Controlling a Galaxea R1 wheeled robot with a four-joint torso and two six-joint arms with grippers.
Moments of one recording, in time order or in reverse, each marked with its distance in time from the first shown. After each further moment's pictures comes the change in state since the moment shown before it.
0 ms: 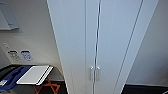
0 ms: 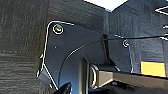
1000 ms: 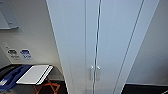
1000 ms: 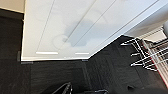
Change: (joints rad) left arm -0.497 -0.400 0.570 0.004 0.130 -0.007; right arm 0.516 -0.258 0.481 0.003 -0.048 0.030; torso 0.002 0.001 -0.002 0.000
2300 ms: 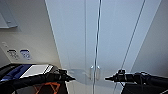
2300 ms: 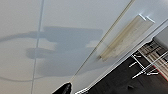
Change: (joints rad) left arm -0.569 0.259 -0.168 -0.114 0.334 -0.017; right arm 0.497 0.223 -0.195 0.000 -0.238 0.229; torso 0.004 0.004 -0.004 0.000
